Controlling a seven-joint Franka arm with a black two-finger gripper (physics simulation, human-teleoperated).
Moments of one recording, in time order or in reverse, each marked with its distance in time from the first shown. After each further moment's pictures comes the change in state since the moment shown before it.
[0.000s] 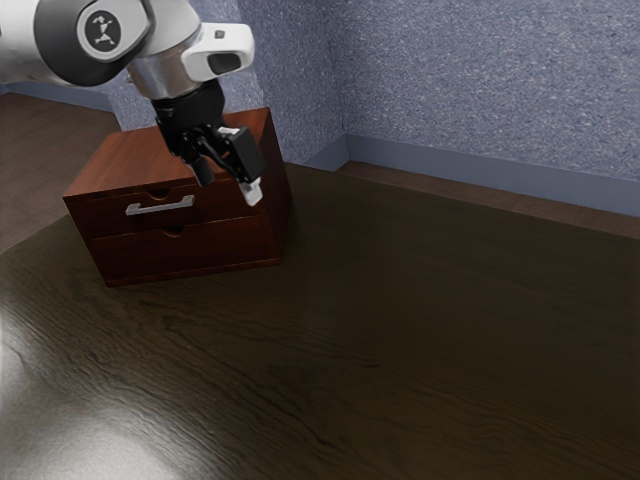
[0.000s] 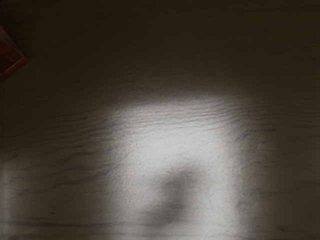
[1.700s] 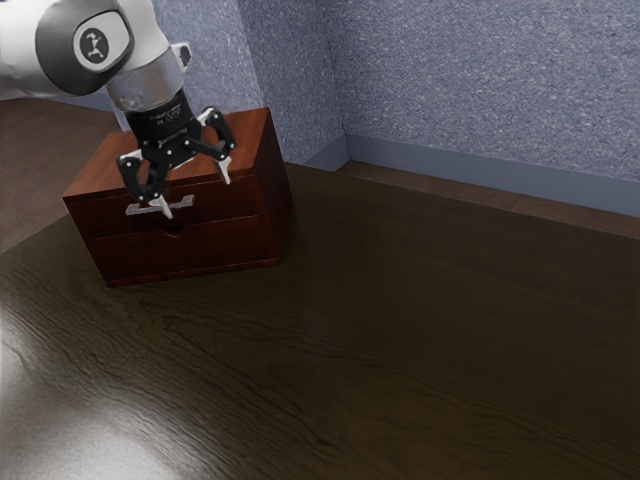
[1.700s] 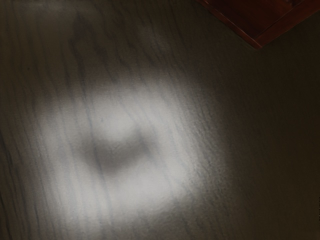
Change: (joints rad) arm 0.076 0.078 0.091 0.026 -0.045 -0.002 -1.189
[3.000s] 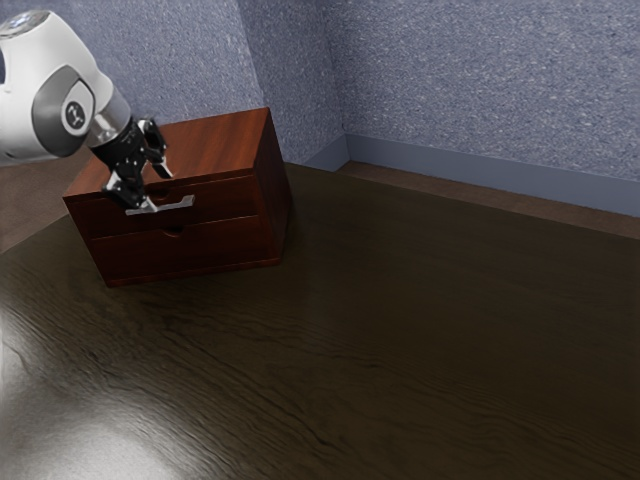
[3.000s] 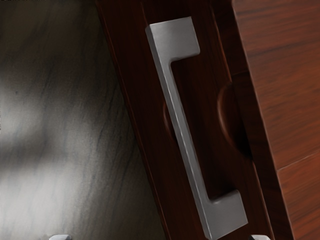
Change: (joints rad) arm 0.091 0.064 0.169 -0.172 -0.062 0.508 -0.340
